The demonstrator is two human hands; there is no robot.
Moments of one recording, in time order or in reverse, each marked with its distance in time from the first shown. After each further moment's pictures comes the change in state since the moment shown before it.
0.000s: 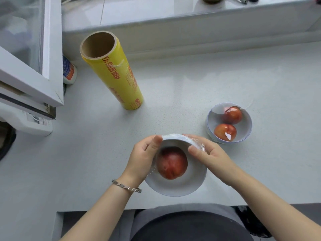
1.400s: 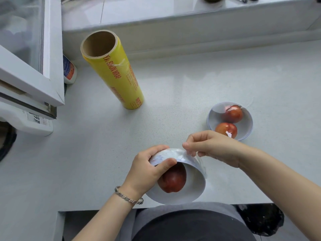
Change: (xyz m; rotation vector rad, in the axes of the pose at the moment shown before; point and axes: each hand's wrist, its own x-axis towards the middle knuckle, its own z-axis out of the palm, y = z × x) left_hand -0.021 -0.009 -0.004 0.310 -0.041 0.071; right_hand 0.022 -0.036 -0.011 -0.172 -0.296 0.276
